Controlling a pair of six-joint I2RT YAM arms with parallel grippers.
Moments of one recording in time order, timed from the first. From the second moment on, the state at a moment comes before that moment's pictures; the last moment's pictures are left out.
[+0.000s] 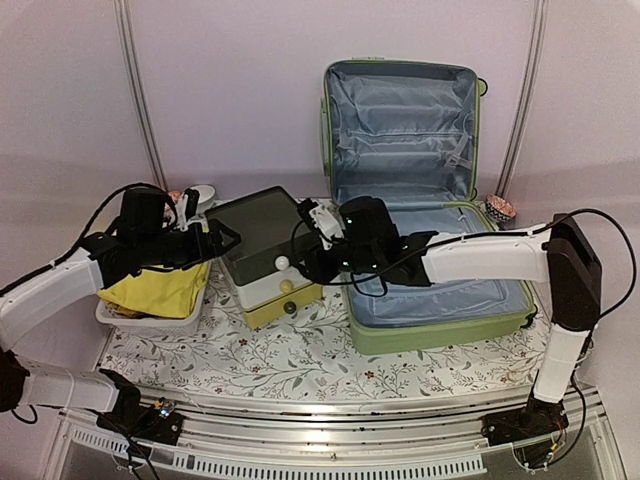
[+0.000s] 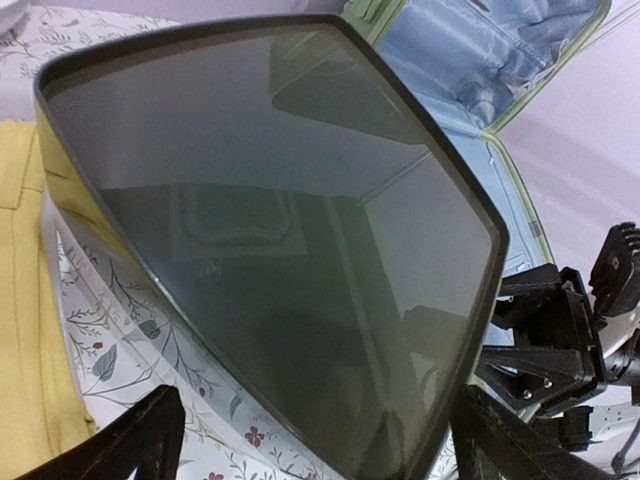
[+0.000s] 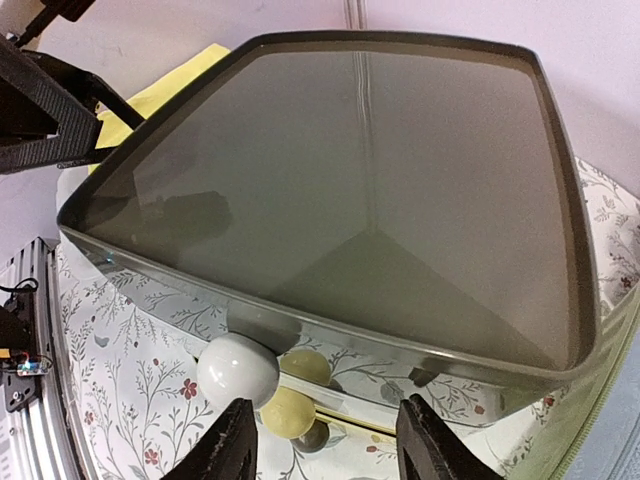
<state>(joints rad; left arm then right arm) -0.42 1.13 0.86 -0.28 0.24 -0.57 0.95 1.89 1.36 0.09 -0.04 0.14</state>
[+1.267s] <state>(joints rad) -0.45 1.05 1.03 -0.35 0.15 -0.37 0.95 1.59 1.09 0.11 -0.22 0.25</state>
